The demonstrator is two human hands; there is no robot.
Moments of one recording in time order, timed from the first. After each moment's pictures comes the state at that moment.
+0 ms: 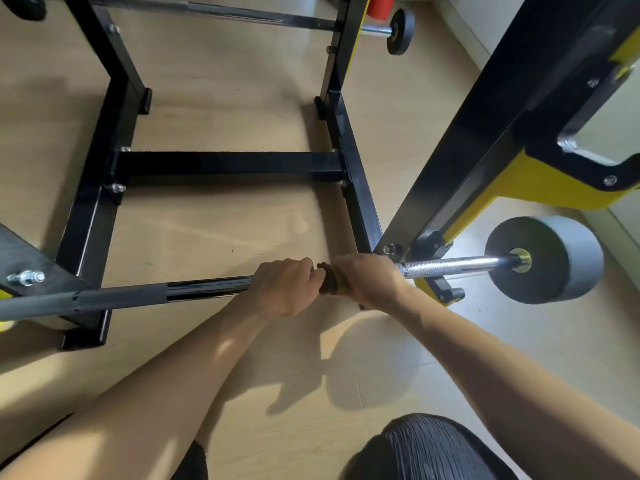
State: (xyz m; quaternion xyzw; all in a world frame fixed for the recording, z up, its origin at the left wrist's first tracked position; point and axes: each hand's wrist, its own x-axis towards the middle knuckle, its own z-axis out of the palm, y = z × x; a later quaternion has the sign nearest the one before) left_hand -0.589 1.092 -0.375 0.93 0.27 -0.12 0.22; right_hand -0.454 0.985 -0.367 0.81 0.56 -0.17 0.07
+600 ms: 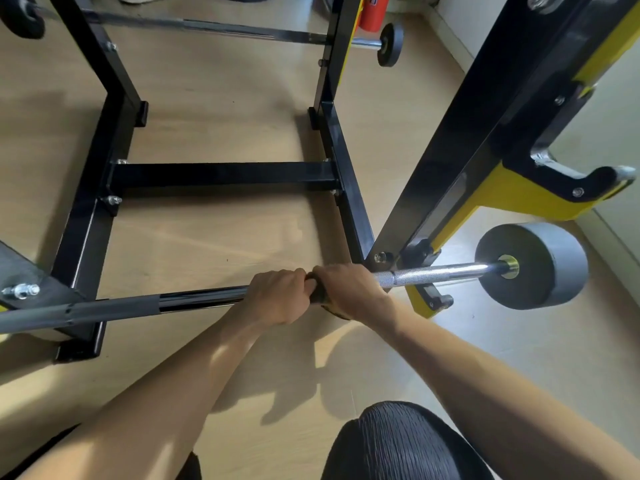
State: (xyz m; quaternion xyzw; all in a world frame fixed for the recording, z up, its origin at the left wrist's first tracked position) left_hand -0.583 1.090 -0.375 0.94 0.25 -0.14 0.20; right_hand -0.465 0.993 -0.373 0.78 0.61 -0.12 0.07
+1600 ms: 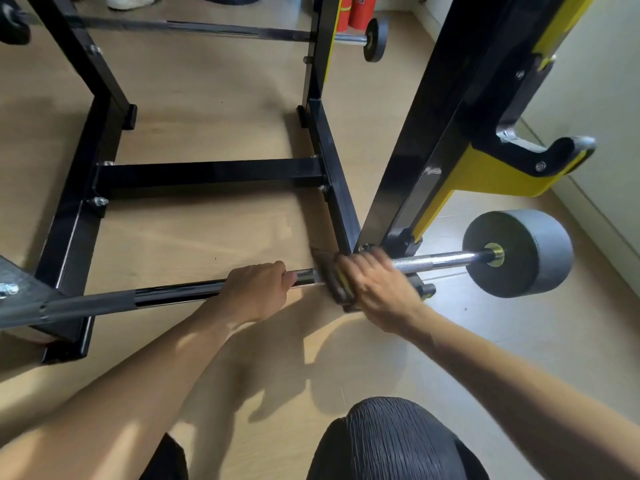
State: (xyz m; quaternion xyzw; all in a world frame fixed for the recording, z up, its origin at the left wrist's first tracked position) left_hand -0.588 1.084 -0.379 0.93 0.28 -0.13 0.18; right_hand -0.413 0.905 -0.391 0.77 0.64 0.02 0.02
